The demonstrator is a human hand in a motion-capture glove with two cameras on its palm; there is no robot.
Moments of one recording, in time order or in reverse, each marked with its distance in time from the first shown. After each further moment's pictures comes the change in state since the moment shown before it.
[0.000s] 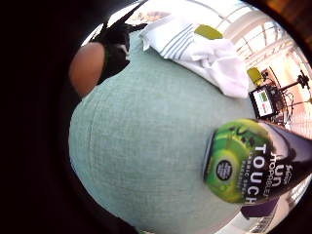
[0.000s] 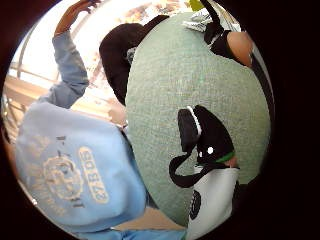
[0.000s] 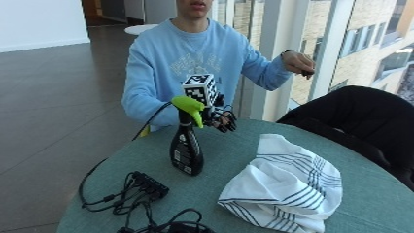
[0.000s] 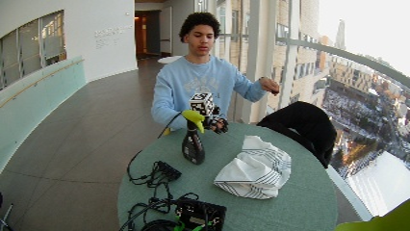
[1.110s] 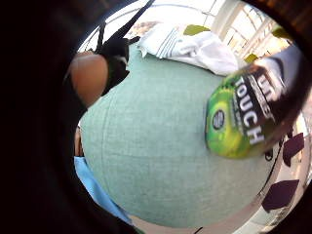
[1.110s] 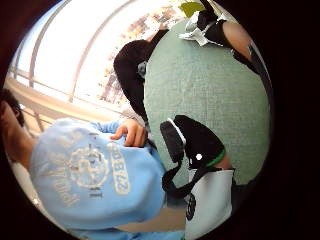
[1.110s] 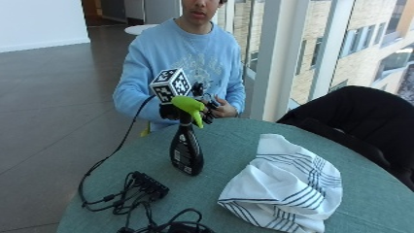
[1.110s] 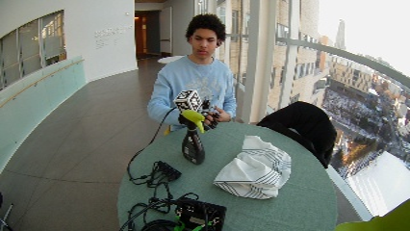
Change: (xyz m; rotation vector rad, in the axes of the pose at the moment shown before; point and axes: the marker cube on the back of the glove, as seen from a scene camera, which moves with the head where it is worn) arm -0.001 0.075 -0.032 0.149 -0.200 0.190
